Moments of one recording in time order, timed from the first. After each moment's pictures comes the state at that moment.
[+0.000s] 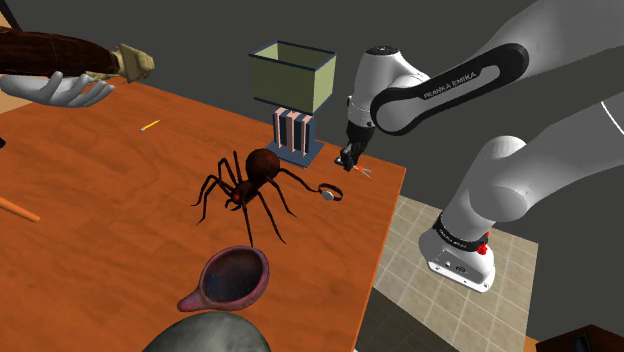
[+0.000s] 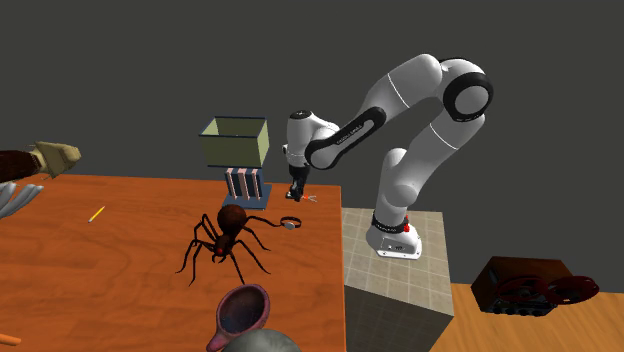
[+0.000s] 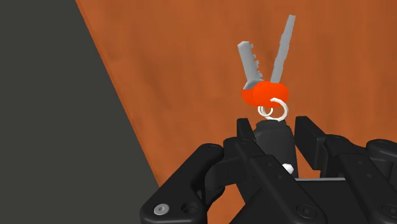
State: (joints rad) arm 0.09 -0.53 0.05 -2.83 0.03 2.35 0.11
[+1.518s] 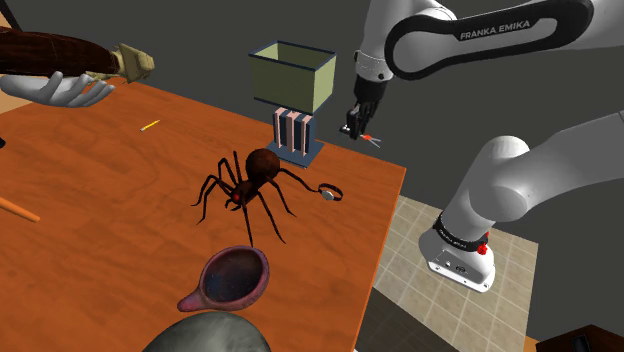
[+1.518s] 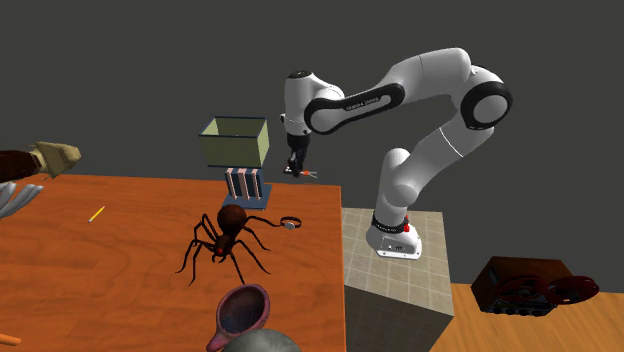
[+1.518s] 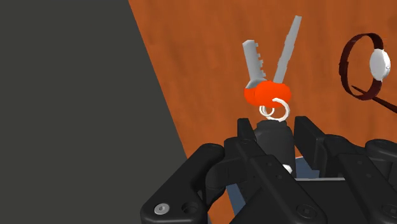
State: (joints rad) arm 0.09 -0.69 0.04 -2.61 0.02 1.97 0.11
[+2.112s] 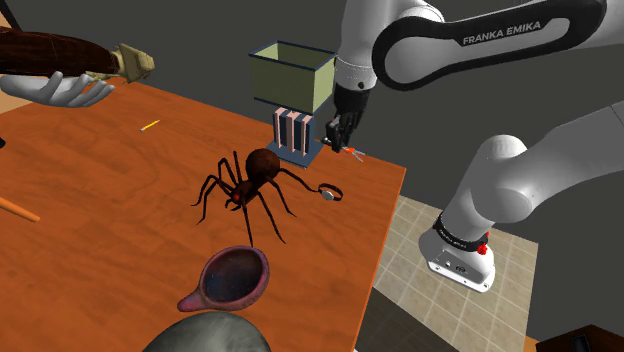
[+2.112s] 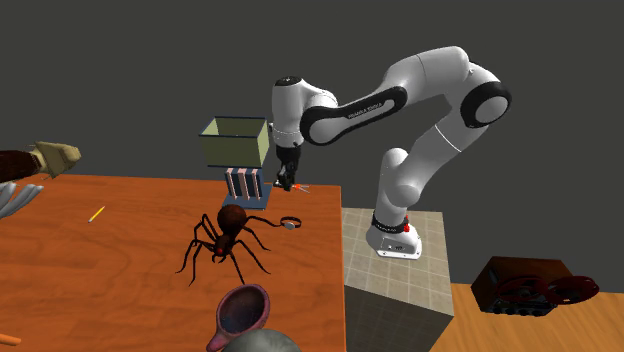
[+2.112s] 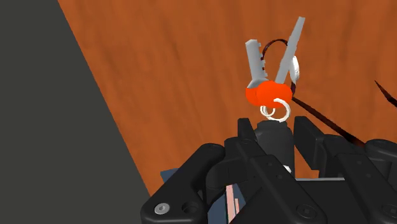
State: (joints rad) arm 0.17 -0.62 0.19 -2.53 0.11 1.96 0.28
